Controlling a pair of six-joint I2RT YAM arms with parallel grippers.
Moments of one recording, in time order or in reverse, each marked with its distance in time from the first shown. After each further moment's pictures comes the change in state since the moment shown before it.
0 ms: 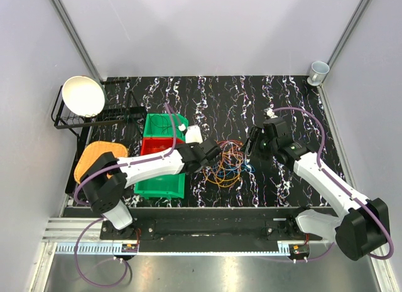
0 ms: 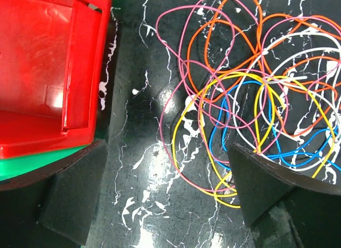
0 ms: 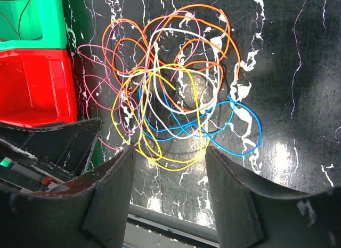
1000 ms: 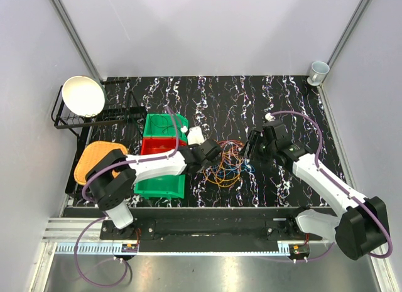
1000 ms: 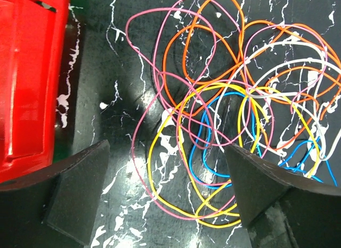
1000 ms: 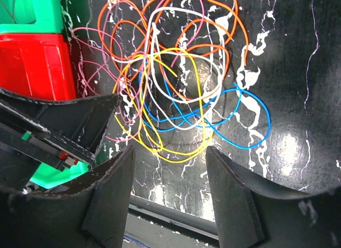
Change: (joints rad) left arm 0.023 0.044 -0.079 0.222 0.043 -0.008; right arm 0.000 0.004 -0.039 0.018 -0.052 0.019
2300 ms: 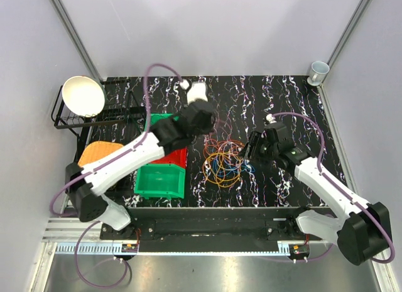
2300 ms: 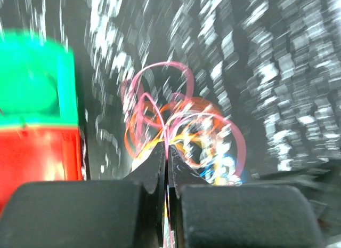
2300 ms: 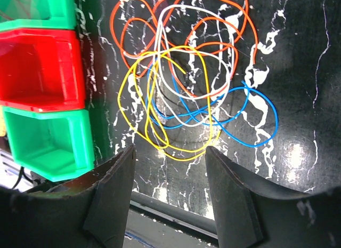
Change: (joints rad) left arm 0.042 -0.168 0.417 -0.186 -0.002 0.431; right arm 0.000 -0.040 -0.034 0.025 -0.026 0.002
